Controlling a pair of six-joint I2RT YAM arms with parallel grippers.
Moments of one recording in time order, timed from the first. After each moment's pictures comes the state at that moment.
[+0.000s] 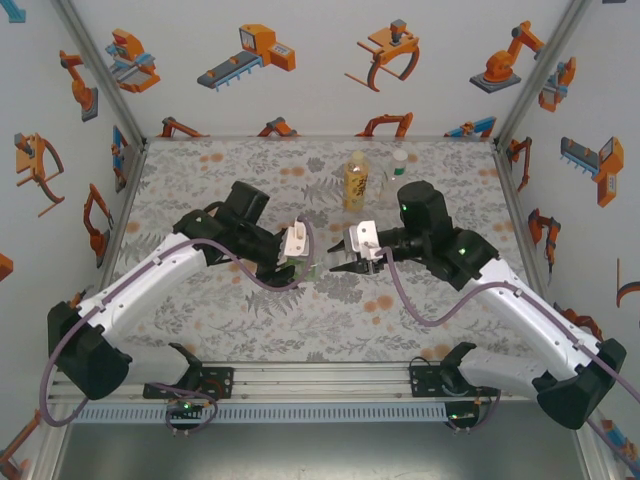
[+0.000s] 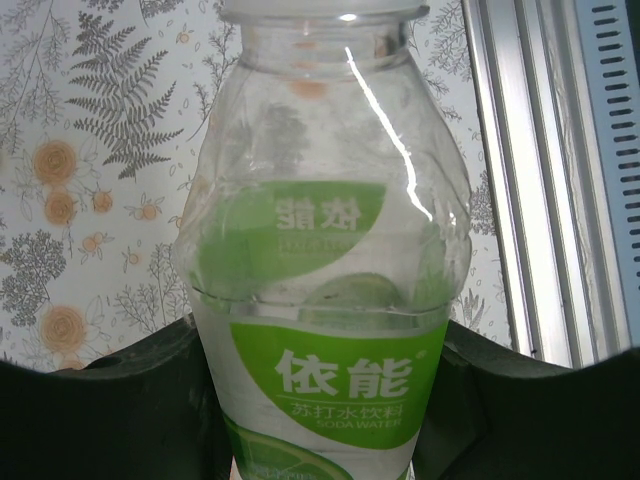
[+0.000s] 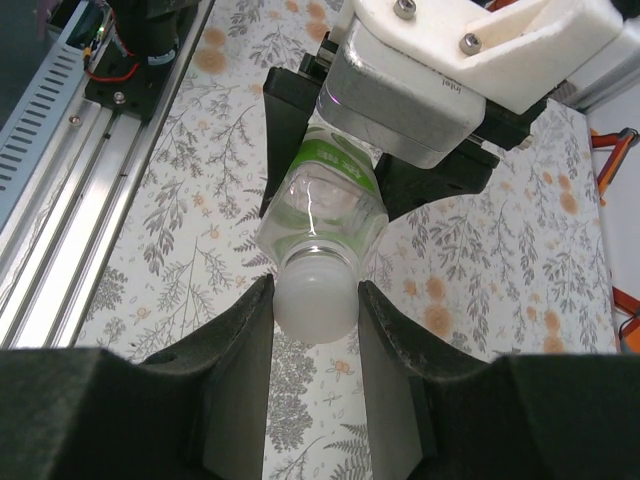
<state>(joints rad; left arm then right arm) -0.70 1.30 1.17 -0.83 0.72 0.88 0.71 1.09 1.12 -0.50 -0.88 -0.80</state>
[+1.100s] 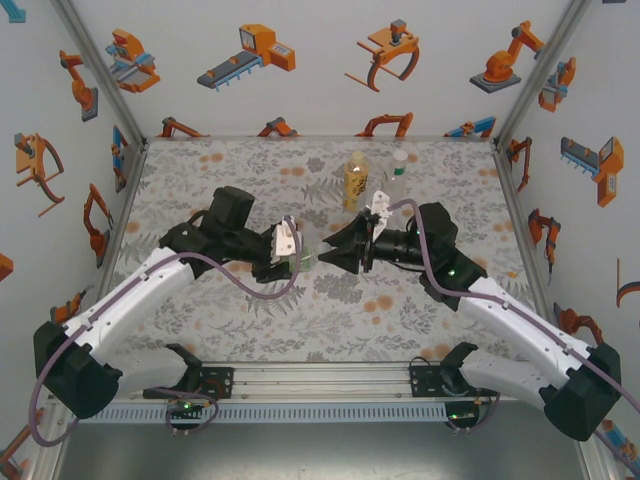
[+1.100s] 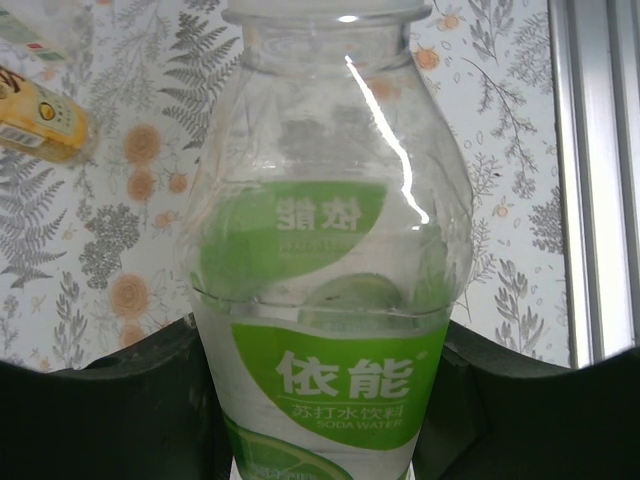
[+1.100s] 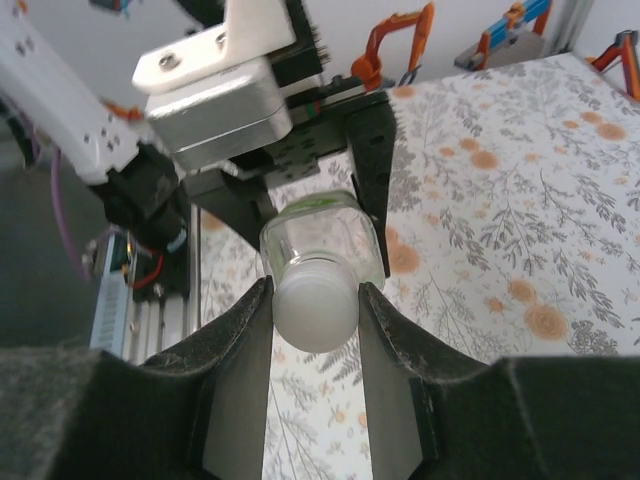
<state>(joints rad) -0.66 1.19 1.05 -0.64 0.65 0.81 0.71 1.01 0.80 0.20 -0.69 0.09</state>
